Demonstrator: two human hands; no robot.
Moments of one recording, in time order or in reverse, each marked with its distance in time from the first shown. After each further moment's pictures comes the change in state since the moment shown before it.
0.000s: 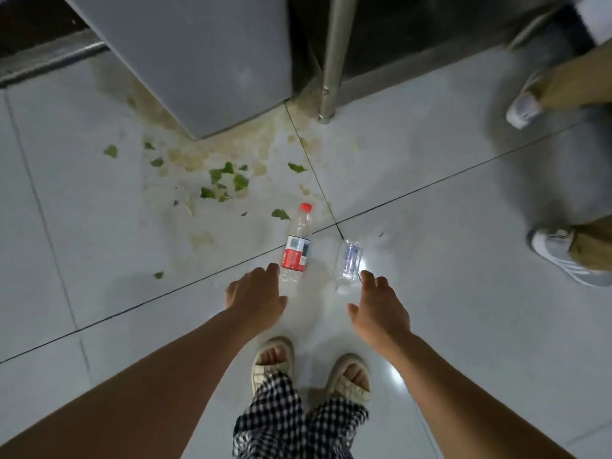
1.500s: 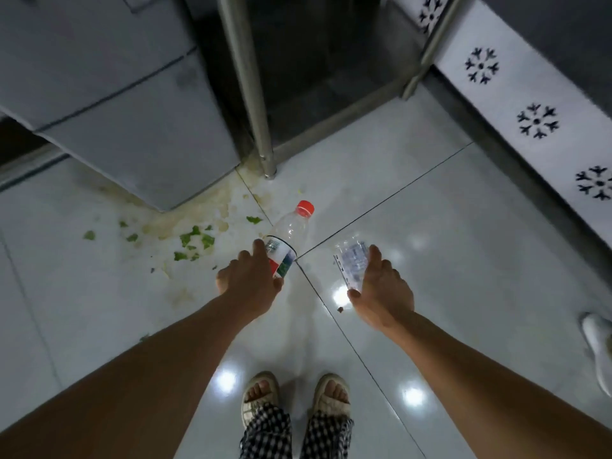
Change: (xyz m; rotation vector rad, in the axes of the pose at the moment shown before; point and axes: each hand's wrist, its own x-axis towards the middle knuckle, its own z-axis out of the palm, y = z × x) left_hand -0.047 0.100 -0.103 0.108 0.269 0.056; right_hand -0.067 0.054 -0.128 0.095 0.310 0.074
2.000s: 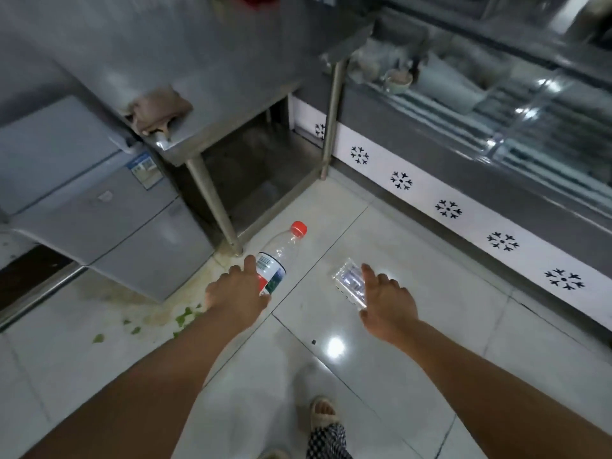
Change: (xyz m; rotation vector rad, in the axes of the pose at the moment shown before) left_hand -0.182 0.049 -0.214 0.128 0.183 0.309; right_hand -0.211 0.045 -0.202 -0.149 0.192 0.040
